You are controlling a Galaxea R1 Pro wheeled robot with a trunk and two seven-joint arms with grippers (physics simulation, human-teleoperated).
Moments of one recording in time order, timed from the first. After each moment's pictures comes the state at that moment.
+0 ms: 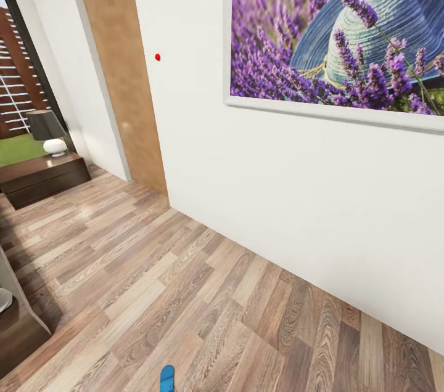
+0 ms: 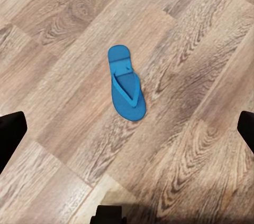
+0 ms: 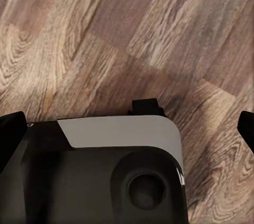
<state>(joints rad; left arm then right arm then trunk) 0.00 0.00 0.00 -0.54 0.04 -0.26 0.00 -0.01 0.00 -0.04 -0.42 -0.08 -0.01 0.02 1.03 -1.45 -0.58</state>
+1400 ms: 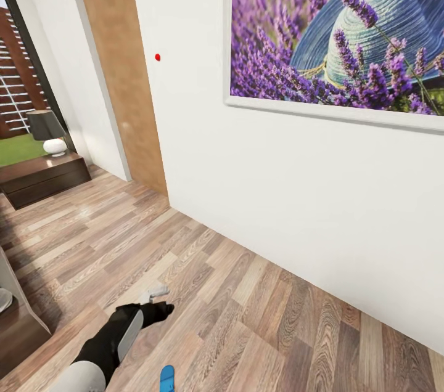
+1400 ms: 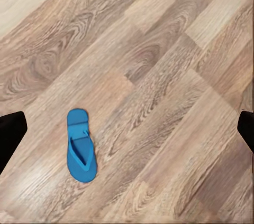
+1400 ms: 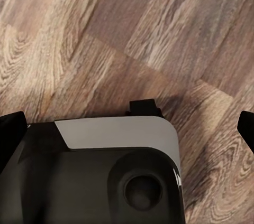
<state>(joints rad) -0.53 0.00 0.00 -0.64 0.22 0.49 0.01 0.00 -0.01 -0.04 -0.42 -0.08 -0.02 0.02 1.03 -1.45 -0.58</state>
